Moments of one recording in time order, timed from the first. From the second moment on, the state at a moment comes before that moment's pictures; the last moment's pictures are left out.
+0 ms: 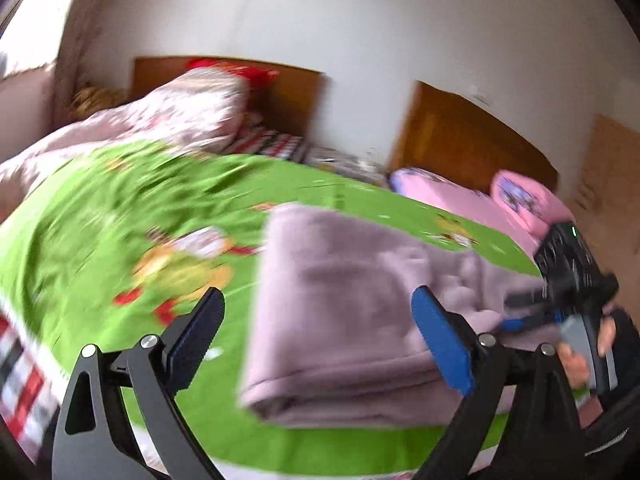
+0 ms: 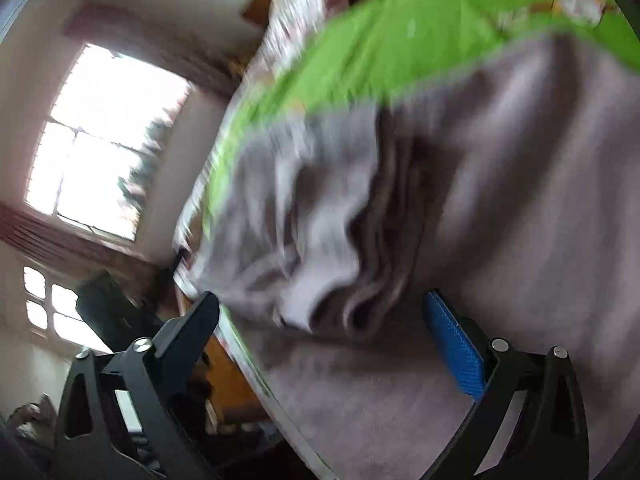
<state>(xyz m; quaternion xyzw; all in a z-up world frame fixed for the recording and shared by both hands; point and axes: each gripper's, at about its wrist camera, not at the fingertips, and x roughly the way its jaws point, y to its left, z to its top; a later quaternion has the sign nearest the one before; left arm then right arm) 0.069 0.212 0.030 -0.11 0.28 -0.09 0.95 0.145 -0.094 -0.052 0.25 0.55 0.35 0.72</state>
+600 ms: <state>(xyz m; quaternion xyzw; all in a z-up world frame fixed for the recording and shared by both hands) 0.038 0.201 0.001 -0.04 0.33 -0.10 0.94 0.157 -0.062 -0.012 0.24 0.46 0.36 0.78</state>
